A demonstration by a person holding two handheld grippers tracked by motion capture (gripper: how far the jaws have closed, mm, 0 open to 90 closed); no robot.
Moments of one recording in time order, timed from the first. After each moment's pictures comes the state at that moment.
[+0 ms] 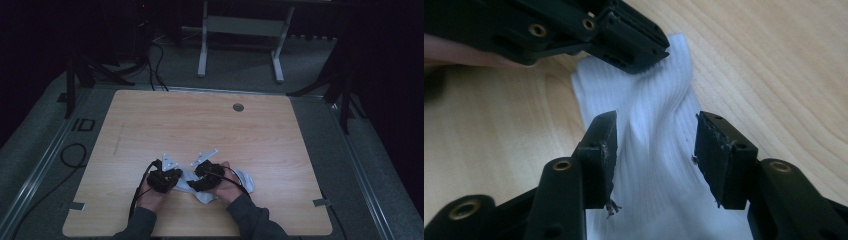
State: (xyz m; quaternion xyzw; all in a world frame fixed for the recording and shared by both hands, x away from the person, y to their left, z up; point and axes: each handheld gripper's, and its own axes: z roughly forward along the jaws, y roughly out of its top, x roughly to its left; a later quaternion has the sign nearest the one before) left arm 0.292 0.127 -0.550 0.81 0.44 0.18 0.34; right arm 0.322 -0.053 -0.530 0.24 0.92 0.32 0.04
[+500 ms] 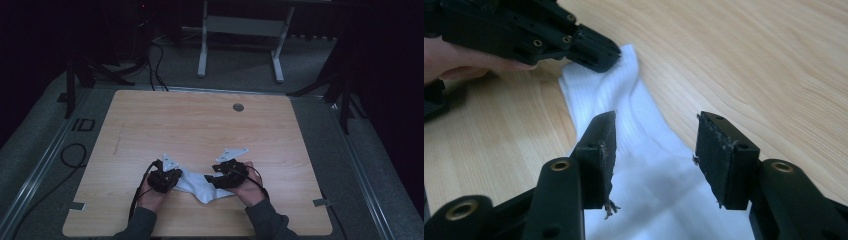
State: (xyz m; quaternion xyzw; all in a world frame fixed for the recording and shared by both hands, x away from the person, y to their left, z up) left arm 0.292 0.126 -0.551 0.81 0.44 0.18 0.34; right arm 0.313 -0.116 -0.500 0.29 0.88 0.38 0.07
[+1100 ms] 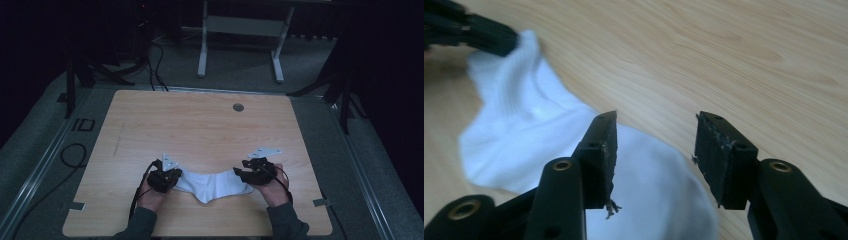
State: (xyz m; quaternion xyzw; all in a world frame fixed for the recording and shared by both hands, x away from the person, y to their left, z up) left arm 0.293 0.127 -0.551 0.81 0.44 0.18 0.34; right arm 0.320 -0.194 -0.505 0.38 0.84 0.37 0.13
